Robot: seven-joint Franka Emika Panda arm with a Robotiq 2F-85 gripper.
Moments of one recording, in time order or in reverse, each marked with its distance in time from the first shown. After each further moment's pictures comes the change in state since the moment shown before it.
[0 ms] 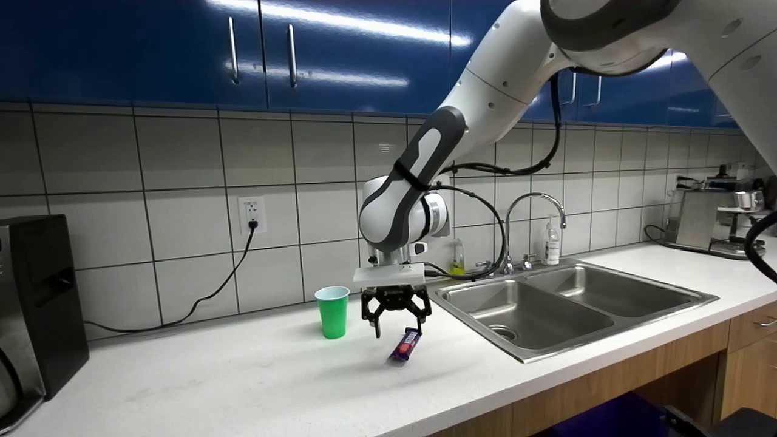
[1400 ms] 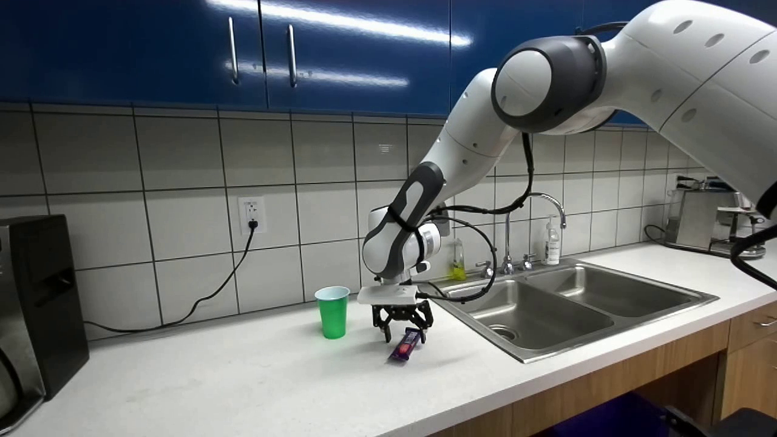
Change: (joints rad) arm 0.018 0.277 -0.124 0.285 0.002 0.002 0.130
